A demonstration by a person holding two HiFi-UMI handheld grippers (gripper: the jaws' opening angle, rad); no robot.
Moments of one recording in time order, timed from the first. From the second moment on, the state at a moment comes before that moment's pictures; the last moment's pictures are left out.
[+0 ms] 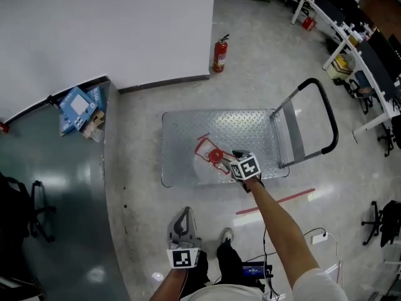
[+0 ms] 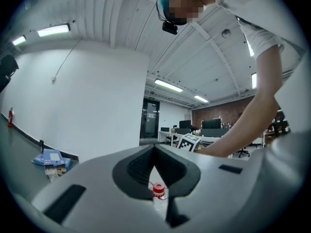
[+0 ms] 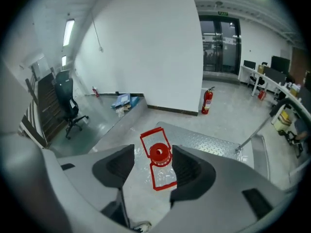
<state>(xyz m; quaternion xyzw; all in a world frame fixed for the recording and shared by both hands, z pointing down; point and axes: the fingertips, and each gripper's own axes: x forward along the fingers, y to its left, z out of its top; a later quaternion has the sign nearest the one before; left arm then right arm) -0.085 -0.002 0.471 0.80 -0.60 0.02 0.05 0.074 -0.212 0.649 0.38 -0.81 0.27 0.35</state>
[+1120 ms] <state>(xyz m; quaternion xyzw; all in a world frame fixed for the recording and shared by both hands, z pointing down) -0.029 0.050 0.357 0.82 -0.57 -0.03 -0.01 0.130 0.062 0.356 0.55 -0.83 0.02 -0.01</state>
